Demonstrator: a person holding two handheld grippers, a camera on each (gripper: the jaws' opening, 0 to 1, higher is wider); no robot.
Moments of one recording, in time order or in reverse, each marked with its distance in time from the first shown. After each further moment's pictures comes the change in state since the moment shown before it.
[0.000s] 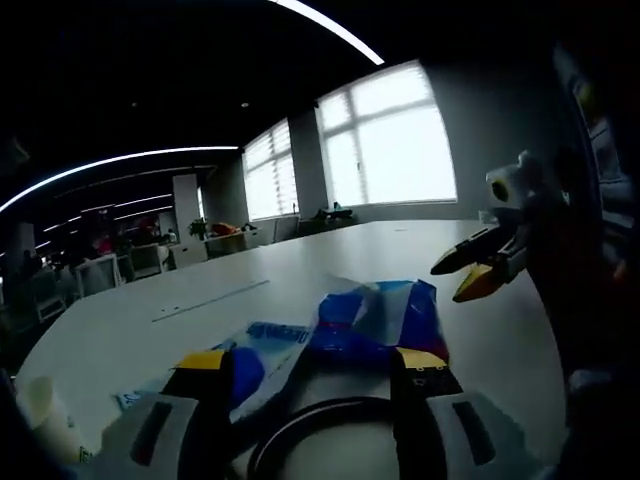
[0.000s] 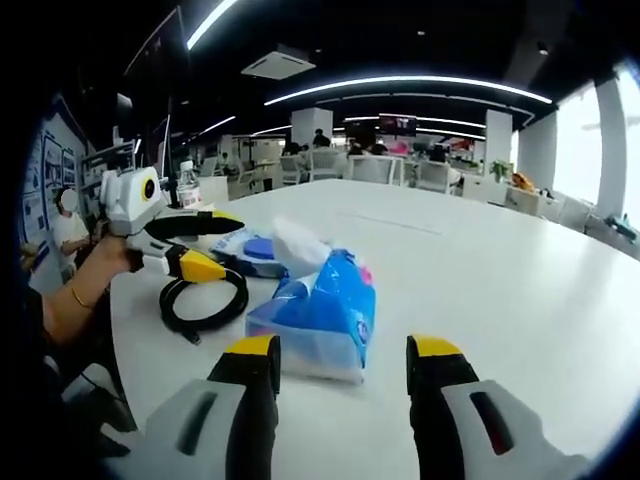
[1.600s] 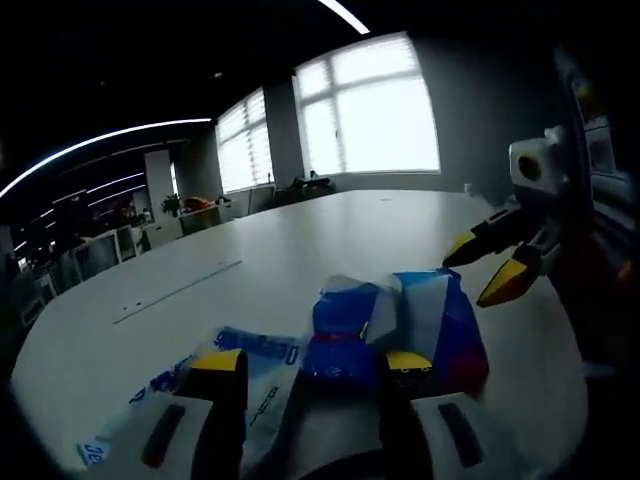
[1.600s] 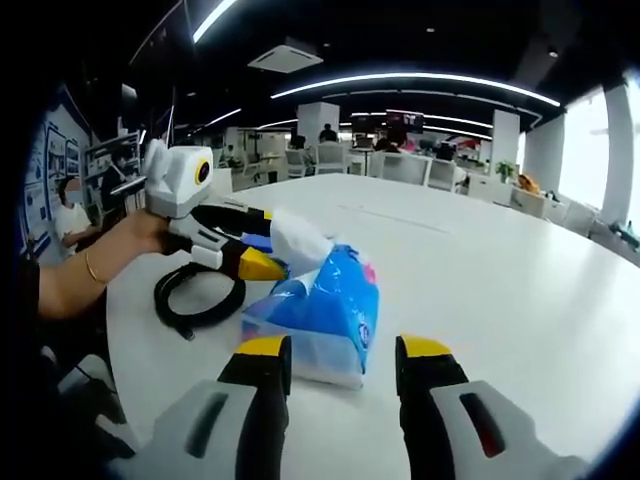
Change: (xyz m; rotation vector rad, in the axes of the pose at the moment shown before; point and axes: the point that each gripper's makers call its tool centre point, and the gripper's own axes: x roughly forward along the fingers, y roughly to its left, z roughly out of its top) left arm 0.071 -0.003 -0.014 0.018 0.137 -0.108; right arm 0.016 -0.003 -0.006 -0.030 0.028 0.014
